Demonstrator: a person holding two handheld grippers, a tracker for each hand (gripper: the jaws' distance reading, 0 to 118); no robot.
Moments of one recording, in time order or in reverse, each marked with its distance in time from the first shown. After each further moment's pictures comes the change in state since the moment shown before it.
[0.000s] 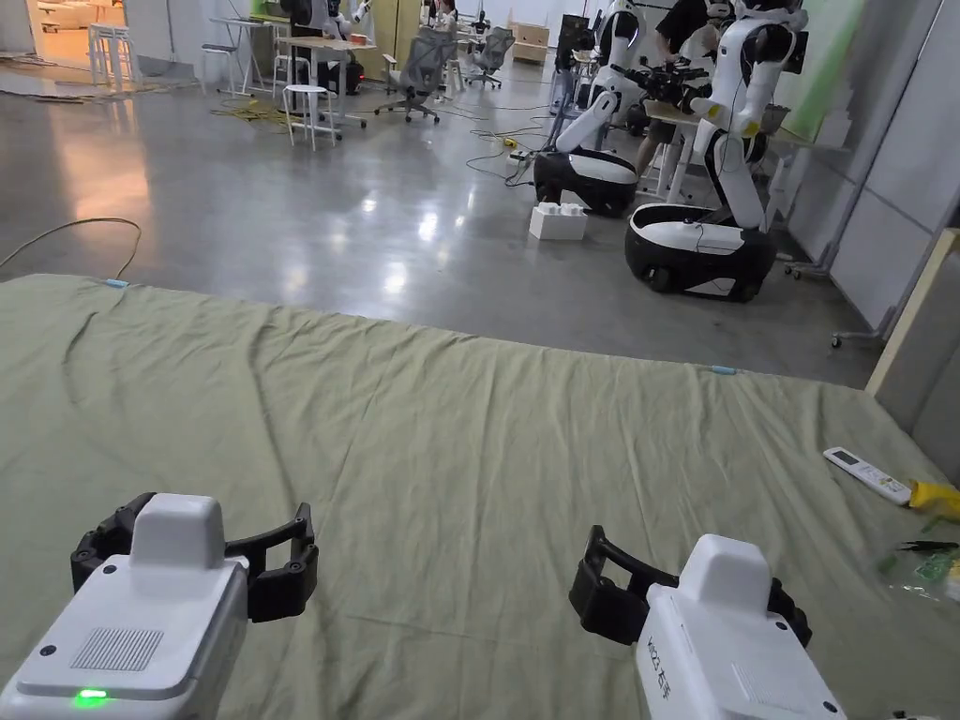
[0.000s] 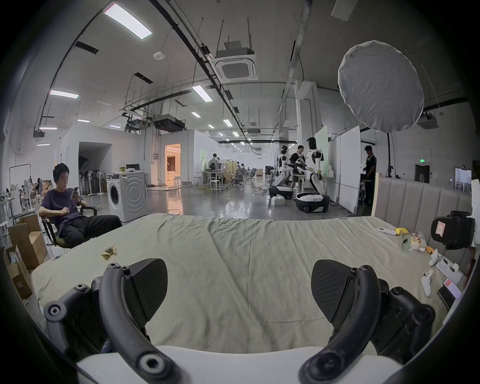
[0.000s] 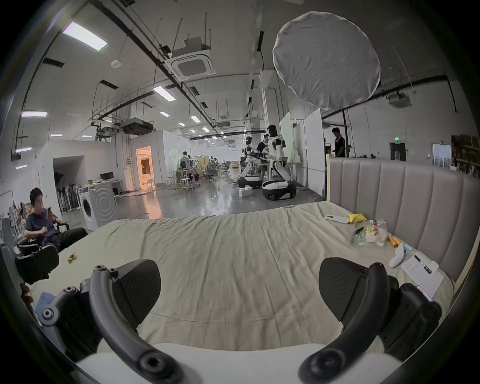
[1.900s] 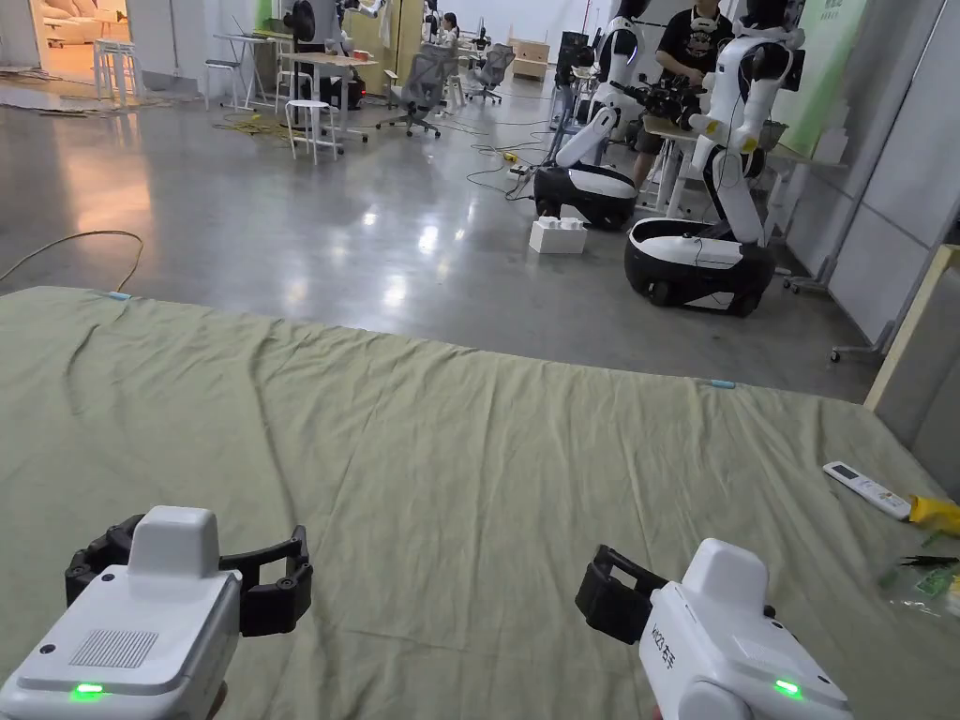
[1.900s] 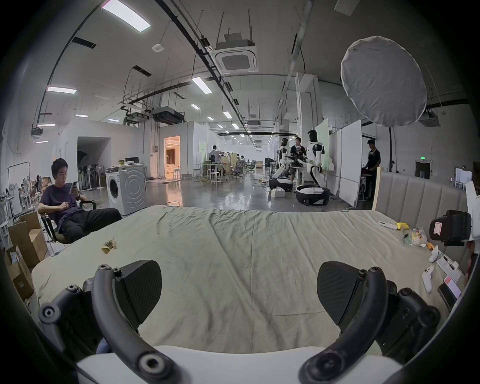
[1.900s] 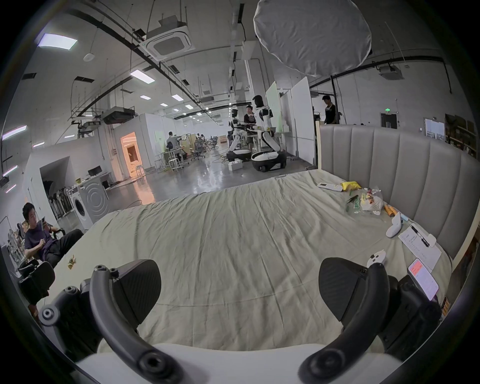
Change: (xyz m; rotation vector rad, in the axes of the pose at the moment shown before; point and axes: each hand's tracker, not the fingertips) left arm -0.009 -0.004 -0.011 -0.056 -0.004 0.000; right arm 0.005 0.005 -0.019 -0.194 -0.057 -0.105
